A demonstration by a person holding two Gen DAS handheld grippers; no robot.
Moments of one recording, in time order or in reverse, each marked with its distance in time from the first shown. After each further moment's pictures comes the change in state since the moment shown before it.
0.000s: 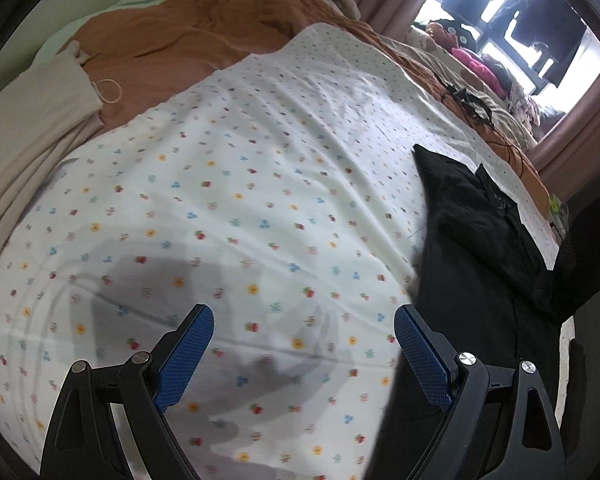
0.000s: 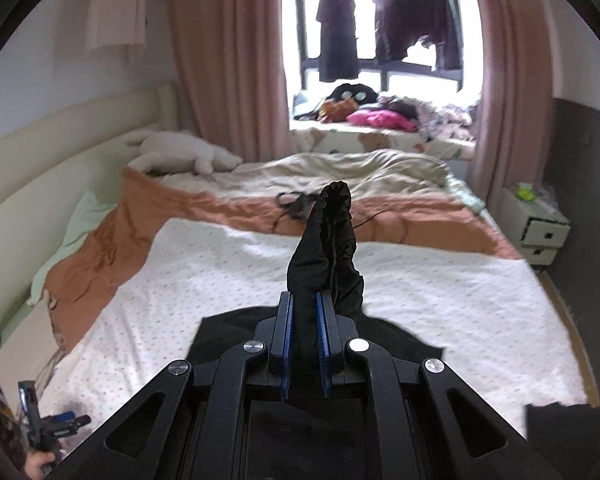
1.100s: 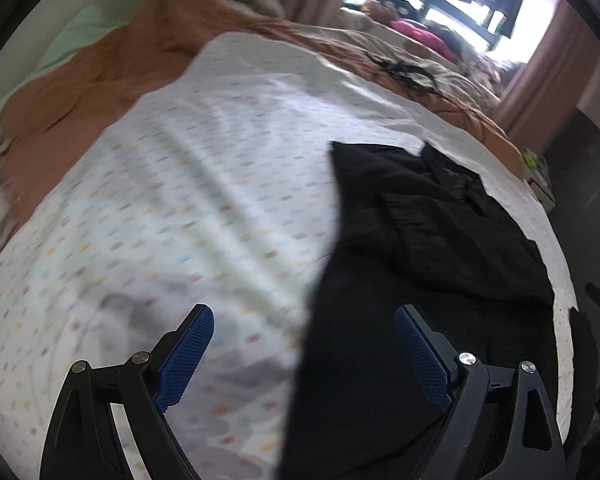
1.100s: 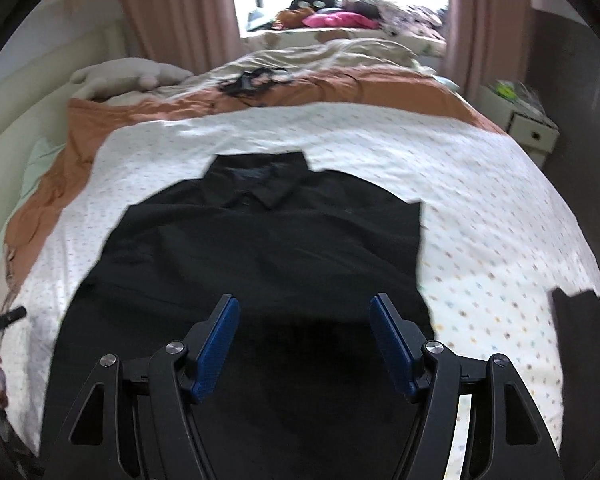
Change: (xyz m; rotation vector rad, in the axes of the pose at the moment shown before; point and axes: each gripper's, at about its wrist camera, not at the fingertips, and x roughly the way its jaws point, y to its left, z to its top) left arm 0.036 -0.131 0.036 0.218 0.006 -0.055; right arm 0.075 -0.130 -0.169 0.136 0.268 -0.098
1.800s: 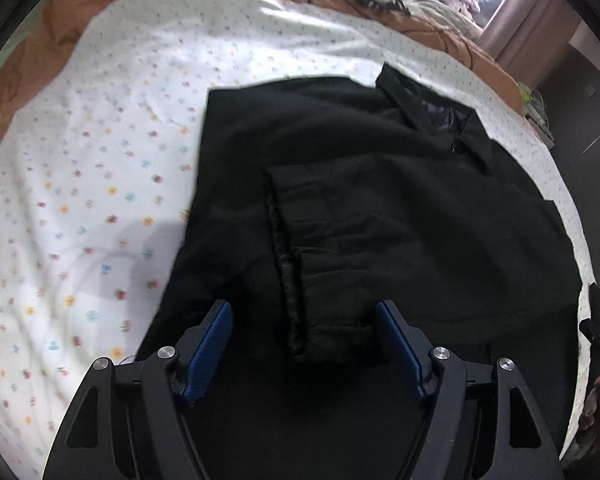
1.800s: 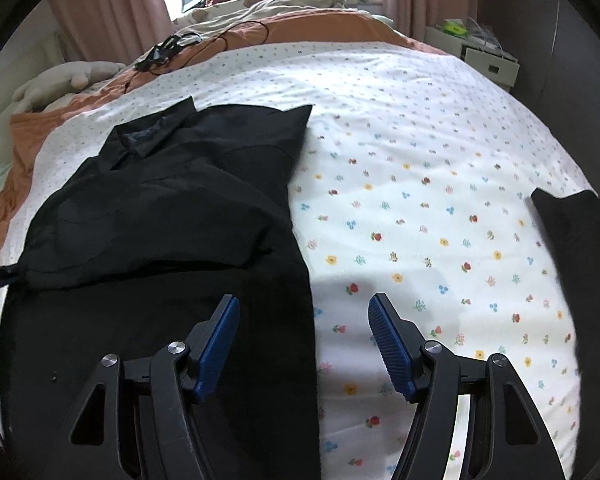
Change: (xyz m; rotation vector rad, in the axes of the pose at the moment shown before) left arm 0.147 -0.097 0.037 0.127 0.204 -0.017; right arm 0.068 -0.104 -0.060 0.134 0.094 -0.065
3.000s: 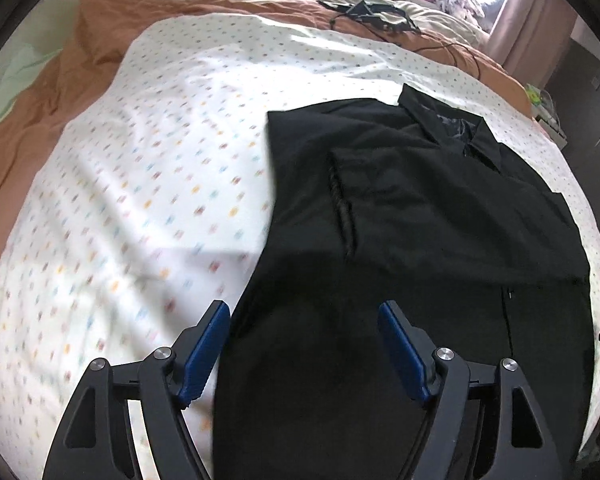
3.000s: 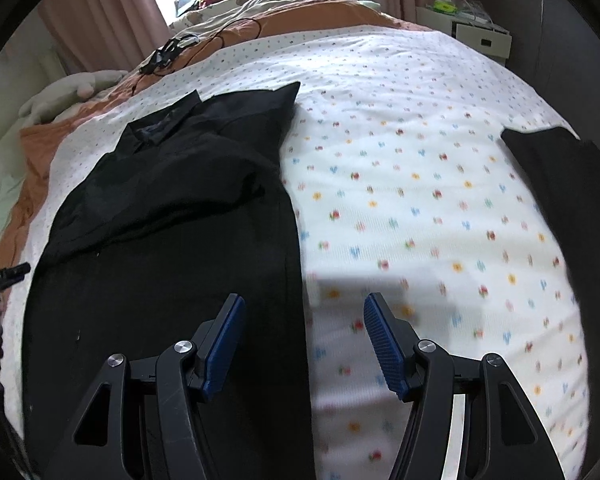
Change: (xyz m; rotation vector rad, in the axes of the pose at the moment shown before) left arm -0.071 0.032 -0.039 0.022 -0.072 0.101; right arm -0.042 -0.022 -0.049 0.073 0.034 0.077
